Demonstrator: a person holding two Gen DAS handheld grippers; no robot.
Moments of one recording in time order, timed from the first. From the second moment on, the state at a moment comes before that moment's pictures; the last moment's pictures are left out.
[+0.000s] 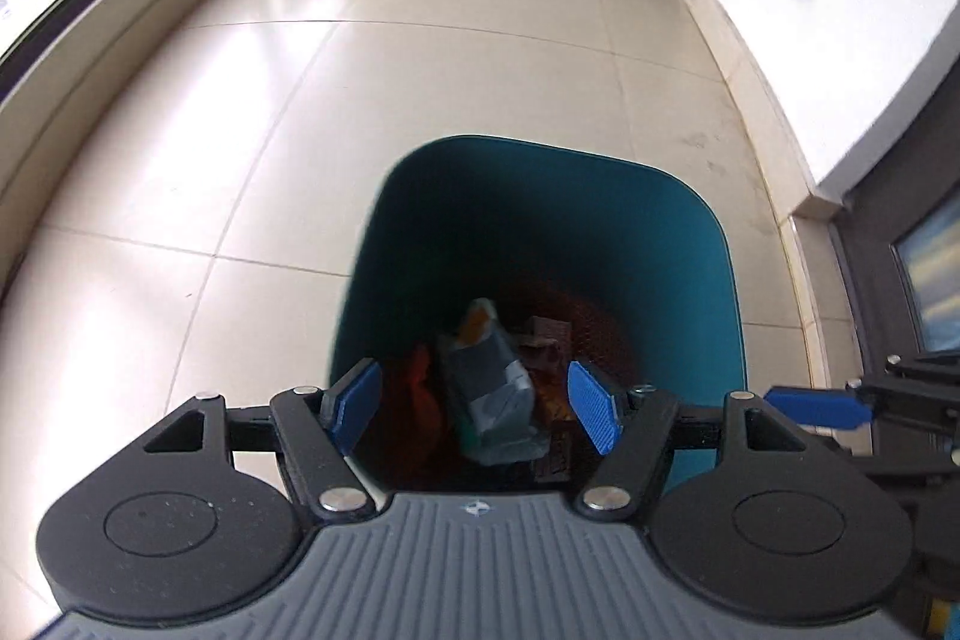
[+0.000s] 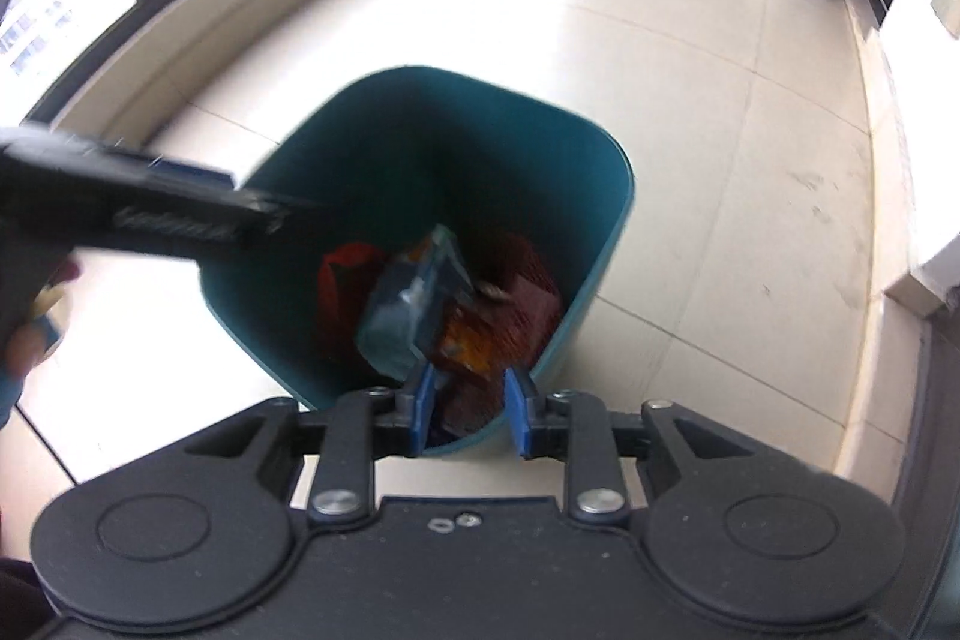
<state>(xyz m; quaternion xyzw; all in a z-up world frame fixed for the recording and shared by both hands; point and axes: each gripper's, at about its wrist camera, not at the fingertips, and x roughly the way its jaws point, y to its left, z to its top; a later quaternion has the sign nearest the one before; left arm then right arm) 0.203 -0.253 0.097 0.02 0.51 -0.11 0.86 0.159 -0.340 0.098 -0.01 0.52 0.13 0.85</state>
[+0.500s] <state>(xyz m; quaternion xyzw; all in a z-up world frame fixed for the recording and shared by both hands) 0.154 -0.198 0.102 0.01 0.45 -0.13 0.88 0.135 -0.298 0.116 0.05 0.45 0.08 0.89</state>
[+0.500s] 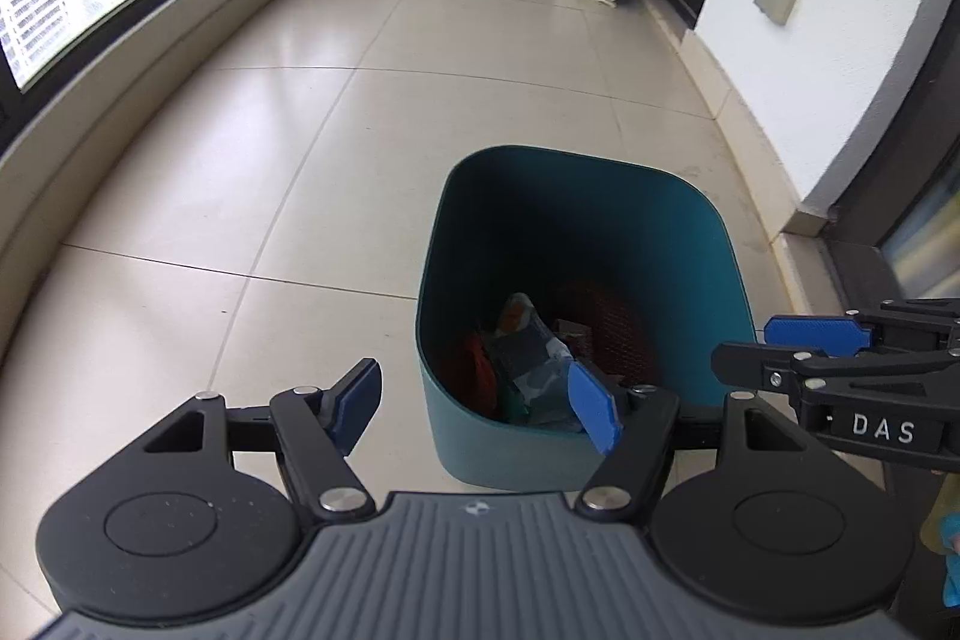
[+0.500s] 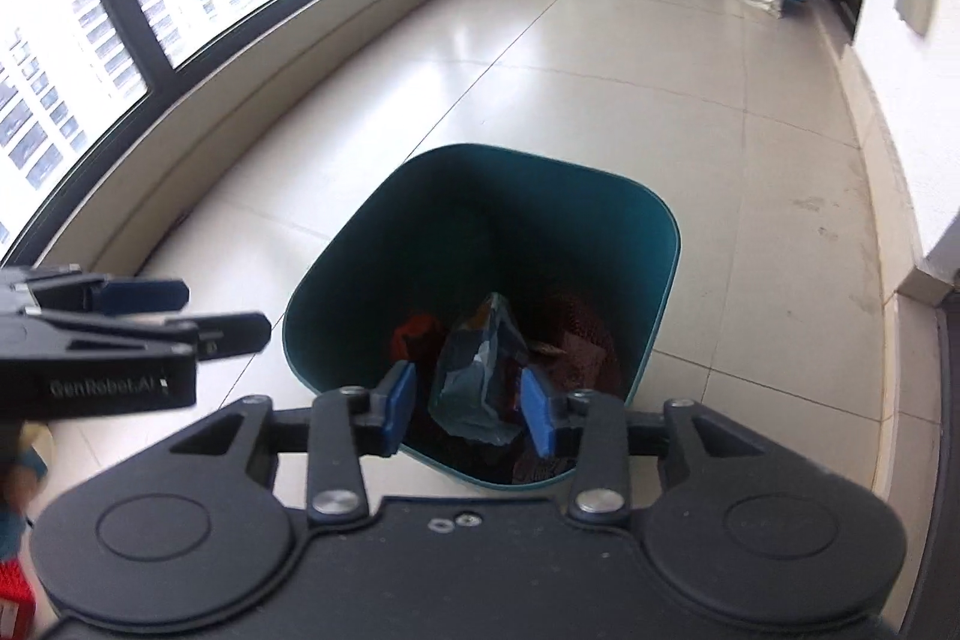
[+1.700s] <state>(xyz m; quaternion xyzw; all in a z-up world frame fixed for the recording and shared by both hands) 0.087 -0.143 0.092 -0.01 0.35 -0.21 0.91 0.021 -0.269 0.132 0.08 0.25 -0.02 0.97</state>
